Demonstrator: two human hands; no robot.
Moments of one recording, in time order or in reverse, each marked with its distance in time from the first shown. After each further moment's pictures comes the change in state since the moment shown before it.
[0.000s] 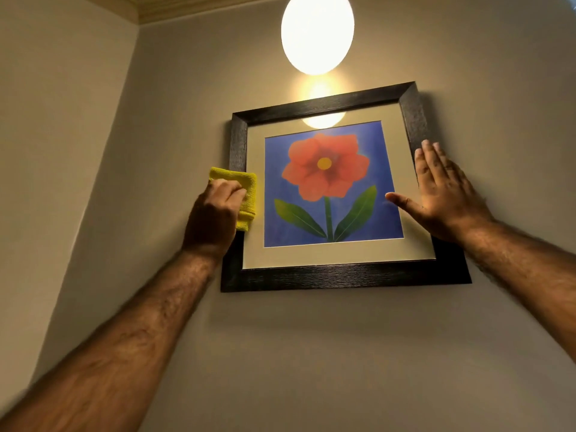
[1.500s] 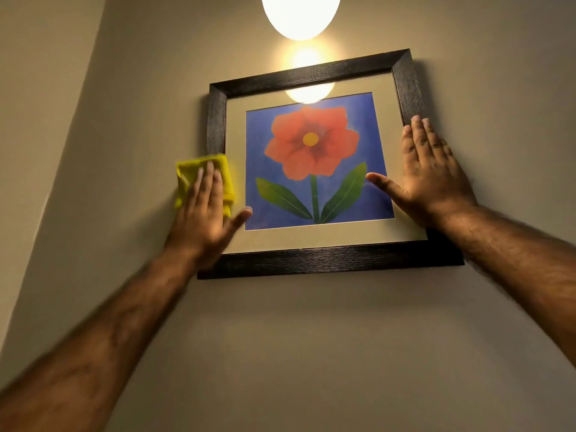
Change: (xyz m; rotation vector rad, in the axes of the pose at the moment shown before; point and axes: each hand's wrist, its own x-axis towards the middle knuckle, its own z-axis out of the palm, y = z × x) left_hand -0.029 0.001 0.032 -0.176 -0.263 -0.139; right_hand 0.001 -0.008 0.024 -0.053 0.115 -0.014
